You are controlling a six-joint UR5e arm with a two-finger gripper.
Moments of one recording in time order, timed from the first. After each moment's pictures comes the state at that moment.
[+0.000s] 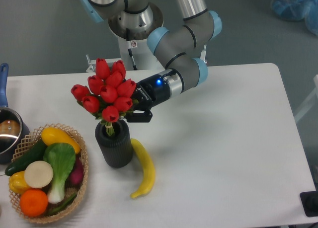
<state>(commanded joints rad) 2.60 -1.87 -2.09 -0.92 -0.29 1.67</state>
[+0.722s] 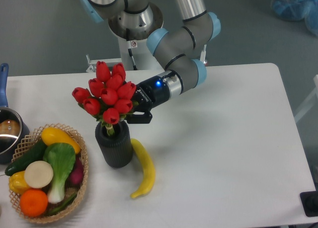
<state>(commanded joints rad) 2.60 -1.90 -2.09 -0.92 -0.28 1.70</state>
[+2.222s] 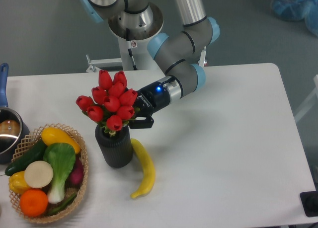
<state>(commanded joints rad) 2.61 -1.92 -2.12 -0.91 -0.27 1.76</state>
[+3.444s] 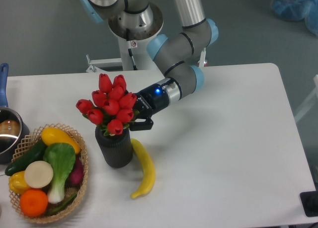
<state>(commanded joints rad) 2.61 -1.94 -2.13 -0.91 -0.27 1.79</state>
